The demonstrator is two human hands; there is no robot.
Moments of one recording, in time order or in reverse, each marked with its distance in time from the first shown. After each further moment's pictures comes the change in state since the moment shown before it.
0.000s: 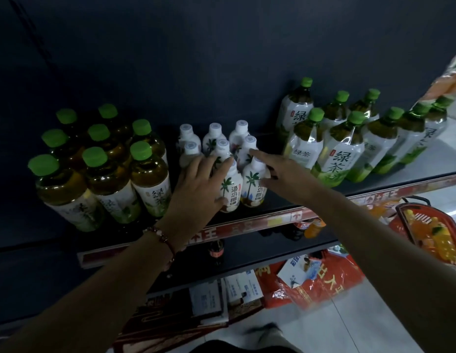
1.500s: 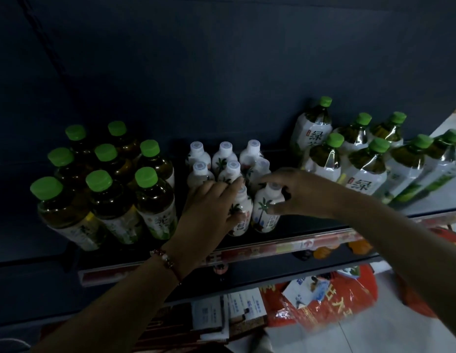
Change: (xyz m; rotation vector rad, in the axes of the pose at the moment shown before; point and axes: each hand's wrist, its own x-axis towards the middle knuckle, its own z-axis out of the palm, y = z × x) left_hand 0.014 0.002 0.000 -0.099 0.067 -0.047; right_hand 0.018 -0.020 -0.044 -0.126 -0.276 -0.067
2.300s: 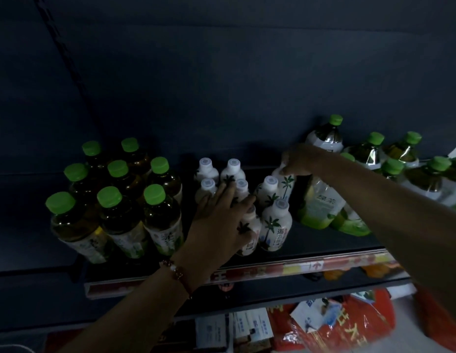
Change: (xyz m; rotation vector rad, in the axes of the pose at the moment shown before) left_hand 0.019 0.008 -0.010 -0.014 -0.212 -0.080; right_hand 0.108 0.025 -0.058 -0.427 -0.086 0.334
